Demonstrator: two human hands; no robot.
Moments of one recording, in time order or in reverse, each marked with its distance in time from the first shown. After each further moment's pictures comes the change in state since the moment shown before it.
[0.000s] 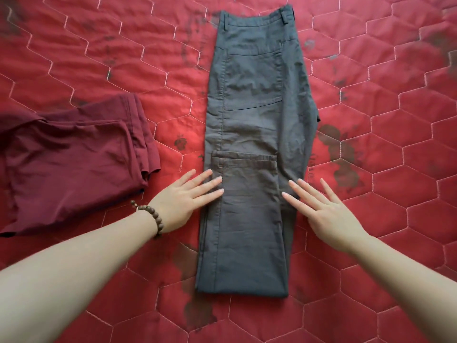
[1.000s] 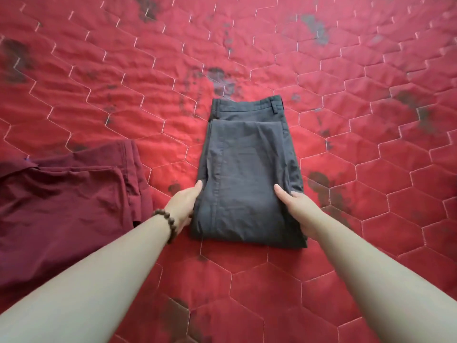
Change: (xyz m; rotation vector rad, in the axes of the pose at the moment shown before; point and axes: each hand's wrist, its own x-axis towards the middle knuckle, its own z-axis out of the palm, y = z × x) left_hand 0.094 -0.032 -0.030 -1.734 0.063 -1.277; right_hand 0.131 0.015 -0.057 1.425 -0.110 1.067
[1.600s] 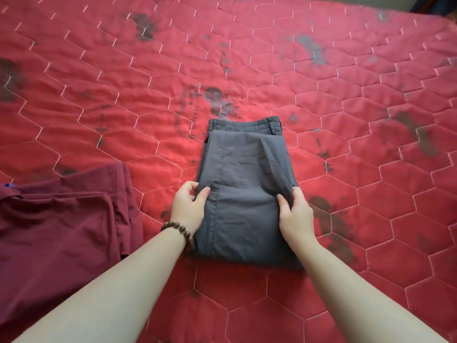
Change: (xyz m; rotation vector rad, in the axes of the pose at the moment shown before) left_hand 0.022 0.039 0.023 0.228 0.356 0.519; right_hand 0.023 -0.020 0.016 -0.189 0.448 -0.421
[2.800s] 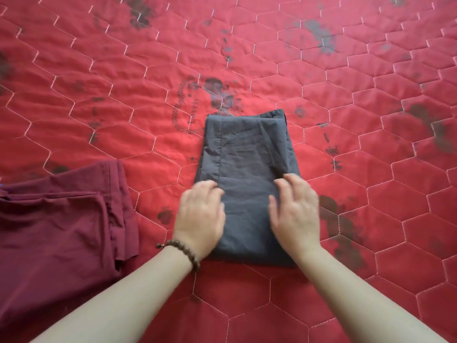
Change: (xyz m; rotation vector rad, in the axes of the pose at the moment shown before) left_hand -0.018 -0.001 0.011 0.737 0.101 0.794; right_hand 0.009 0.004 0.013 -0.576 0.241 -0.630
